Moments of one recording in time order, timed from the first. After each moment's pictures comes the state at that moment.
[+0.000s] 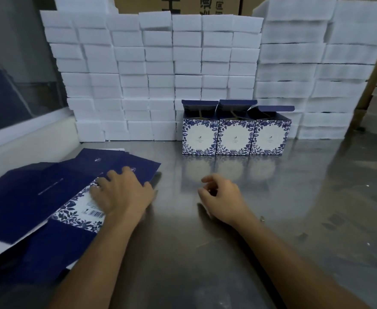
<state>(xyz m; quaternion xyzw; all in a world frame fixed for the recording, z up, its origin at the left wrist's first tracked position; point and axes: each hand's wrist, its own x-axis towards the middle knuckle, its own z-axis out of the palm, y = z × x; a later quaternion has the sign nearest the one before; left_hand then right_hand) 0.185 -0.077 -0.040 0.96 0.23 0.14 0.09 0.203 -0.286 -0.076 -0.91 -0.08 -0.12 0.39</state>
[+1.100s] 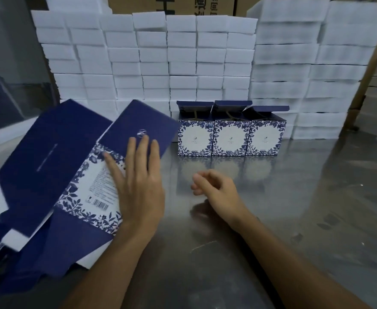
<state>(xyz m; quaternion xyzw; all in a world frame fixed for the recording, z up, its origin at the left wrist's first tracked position) 0.172 -0.113 -0.047 0.88 0.00 0.48 0.05 0.197 -0.281 -0.065 -0.74 -0.12 -0.09 0.65</state>
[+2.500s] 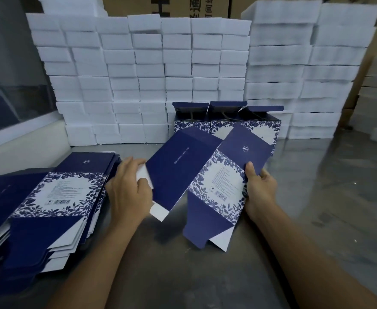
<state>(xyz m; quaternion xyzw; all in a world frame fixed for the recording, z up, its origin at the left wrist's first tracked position) 0.183 -0.097 -0.059 0.84 0.01 0.37 0.40 0.230 -0.342 -0.071 -0.53 0.14 -0.23 0.80</state>
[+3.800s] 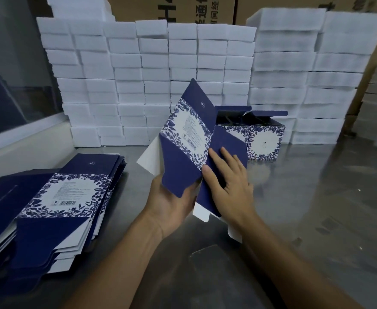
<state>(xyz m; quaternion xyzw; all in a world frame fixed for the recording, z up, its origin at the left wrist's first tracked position) 0.173 -0.149 -0.038 0.33 -0.19 -0.08 0.92 0.181 -0.291 -0.047 -0.87 -0.09 -0.25 0.42</state>
